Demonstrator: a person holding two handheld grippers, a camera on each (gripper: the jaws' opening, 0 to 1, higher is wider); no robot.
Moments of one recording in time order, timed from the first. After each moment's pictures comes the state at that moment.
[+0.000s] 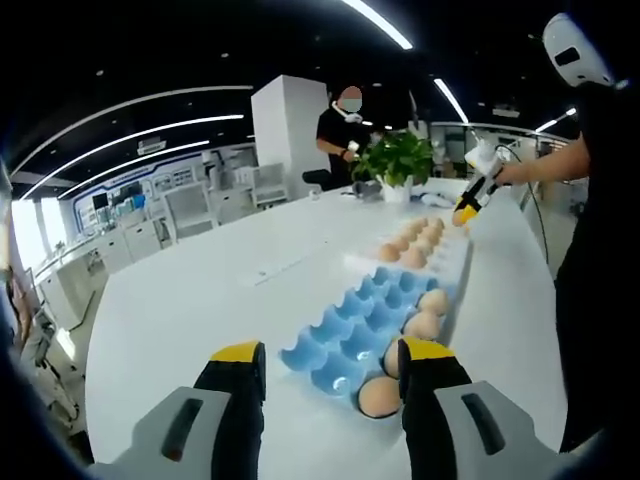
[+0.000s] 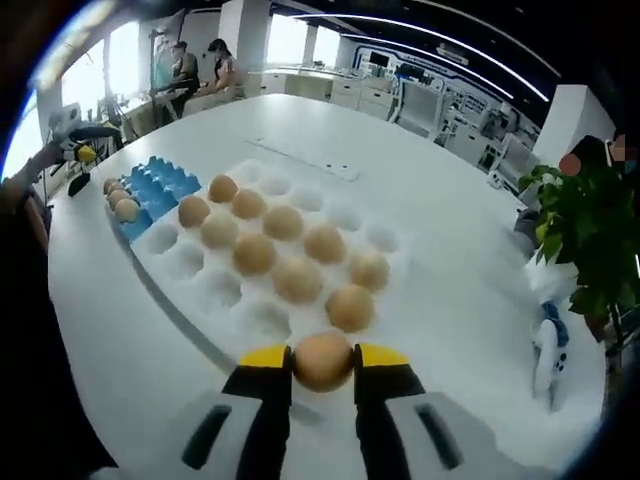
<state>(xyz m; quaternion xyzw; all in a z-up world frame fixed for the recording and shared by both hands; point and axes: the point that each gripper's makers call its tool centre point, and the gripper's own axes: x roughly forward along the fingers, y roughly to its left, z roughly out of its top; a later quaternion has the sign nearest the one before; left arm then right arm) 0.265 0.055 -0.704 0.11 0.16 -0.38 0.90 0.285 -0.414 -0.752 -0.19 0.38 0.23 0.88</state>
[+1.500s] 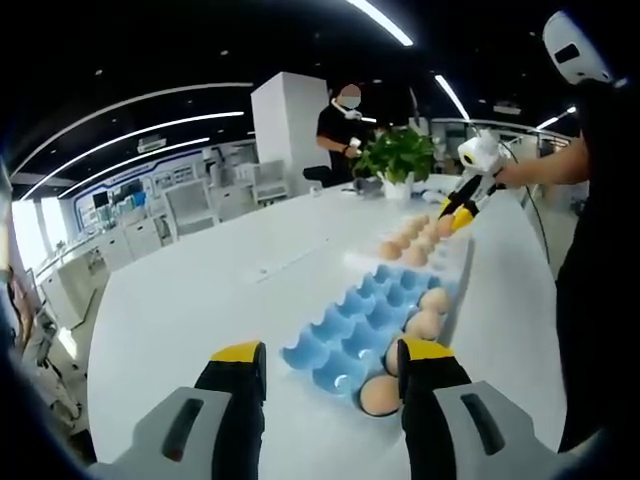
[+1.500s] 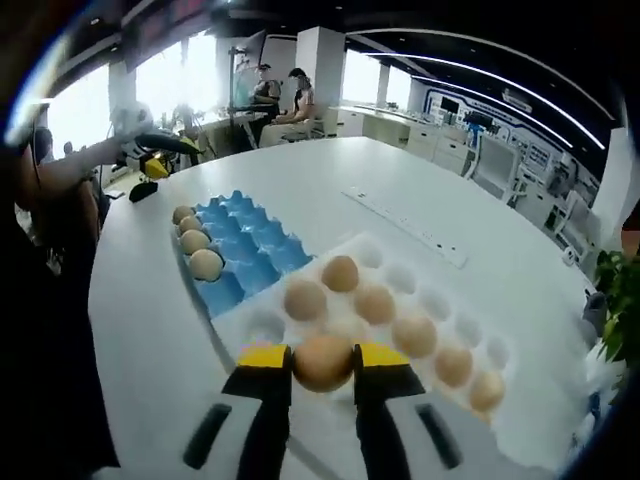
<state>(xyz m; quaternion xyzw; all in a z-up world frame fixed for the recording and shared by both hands) 0.268 0.059 -0.704 0.12 0.17 -0.37 0.90 0.292 -0.256 -0.742 -0.19 0.30 0.41 0.84</state>
